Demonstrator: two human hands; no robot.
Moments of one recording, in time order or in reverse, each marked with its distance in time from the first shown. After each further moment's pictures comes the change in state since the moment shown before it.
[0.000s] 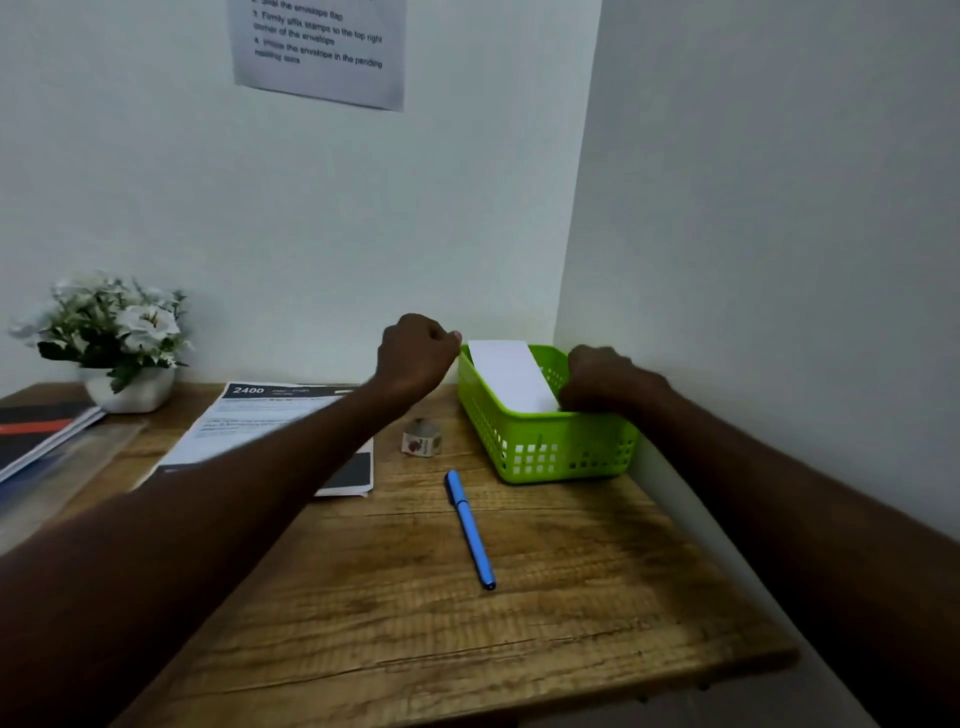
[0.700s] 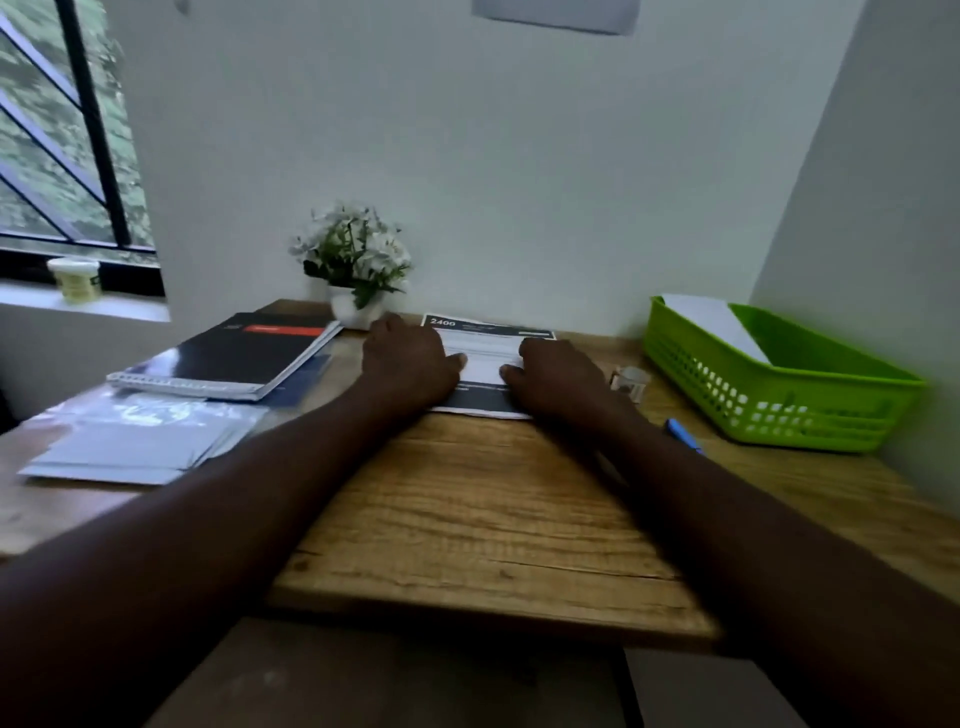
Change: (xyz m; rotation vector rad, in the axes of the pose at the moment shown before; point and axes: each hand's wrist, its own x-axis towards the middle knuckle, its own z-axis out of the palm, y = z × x) left_hand -0.055 -0.158 -0.166 0.870 -0.065 -0.119; right_hand -0.048 -0.233 0.120 0.100 0.037 -0.406
